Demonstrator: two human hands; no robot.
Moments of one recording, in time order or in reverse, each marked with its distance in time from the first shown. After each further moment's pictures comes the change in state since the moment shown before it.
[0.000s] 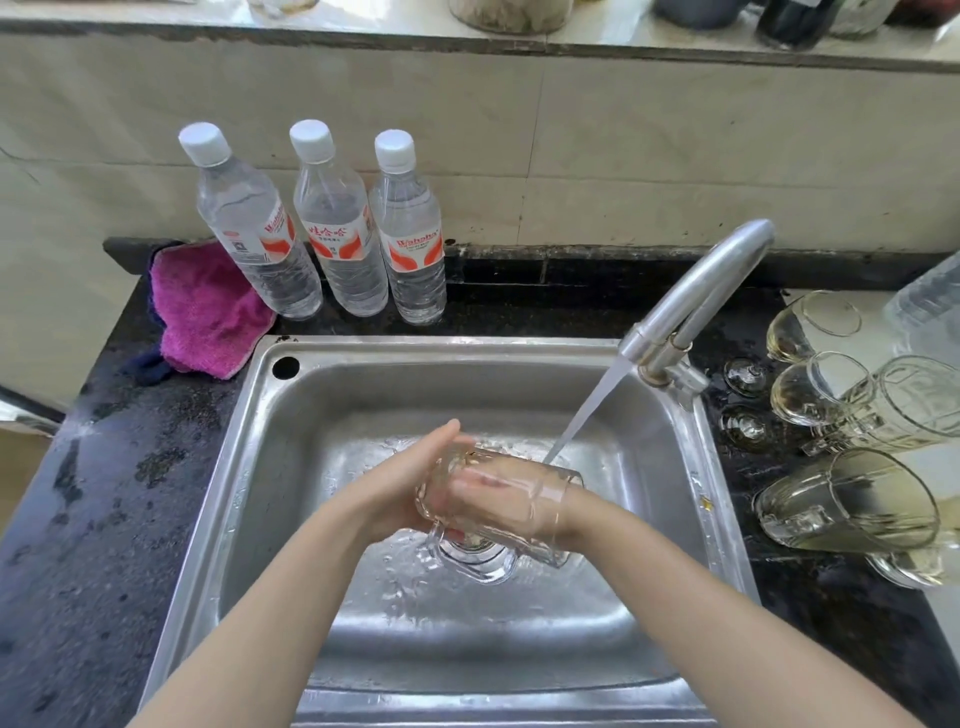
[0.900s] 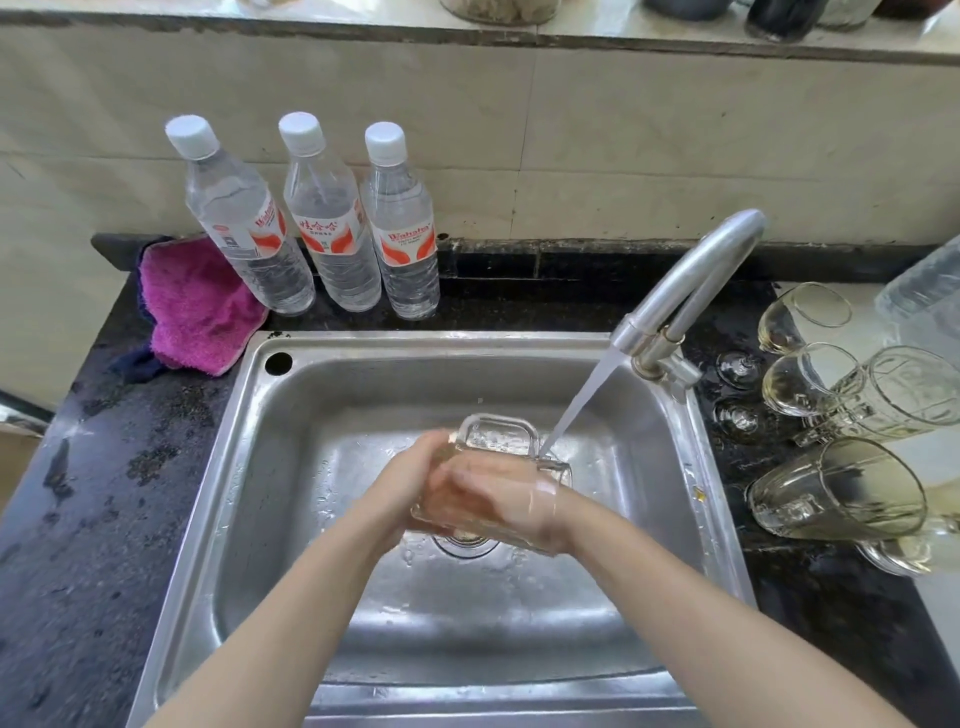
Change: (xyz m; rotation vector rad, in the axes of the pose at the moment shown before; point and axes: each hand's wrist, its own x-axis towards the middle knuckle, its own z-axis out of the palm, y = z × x) left_hand 0.010 -0.015 0.011 0.021 0.245 0.046; right_hand 0.006 0.009 0.005 0.364 0.015 -0.025
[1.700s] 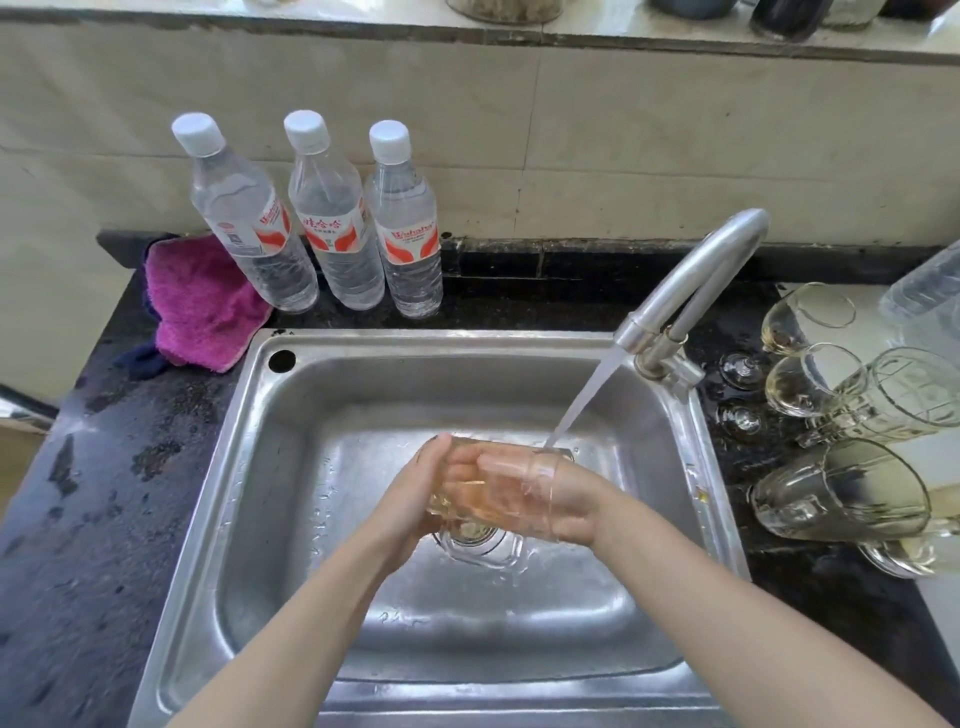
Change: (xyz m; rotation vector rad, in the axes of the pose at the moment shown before) left_hand -0.001 -0.020 0.005 -0.100 -0.131 0.165; right_hand -0.014 -0.010 -0.015 0.156 -0.143 0.122
